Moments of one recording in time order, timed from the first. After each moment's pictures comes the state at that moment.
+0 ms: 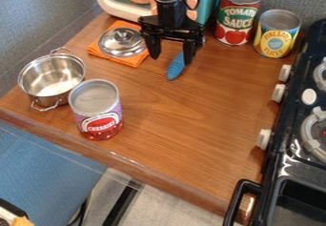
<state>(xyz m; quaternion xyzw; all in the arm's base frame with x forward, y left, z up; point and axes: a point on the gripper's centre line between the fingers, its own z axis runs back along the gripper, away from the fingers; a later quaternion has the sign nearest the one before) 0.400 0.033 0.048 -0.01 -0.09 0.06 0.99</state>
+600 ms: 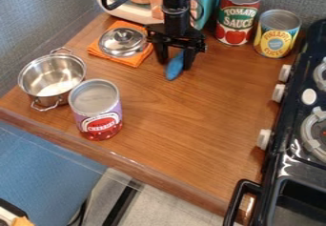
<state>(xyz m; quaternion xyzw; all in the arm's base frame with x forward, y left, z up) 0.419 0.034 0.023 0.00 -0.09 0.06 0.99</state>
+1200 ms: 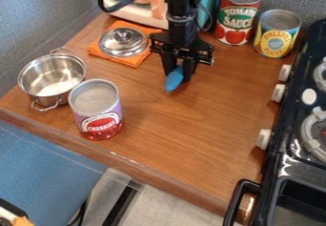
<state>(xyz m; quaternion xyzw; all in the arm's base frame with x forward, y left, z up) 0.383 0.005 0.038 -0.01 -0.06 0.02 1.00</state>
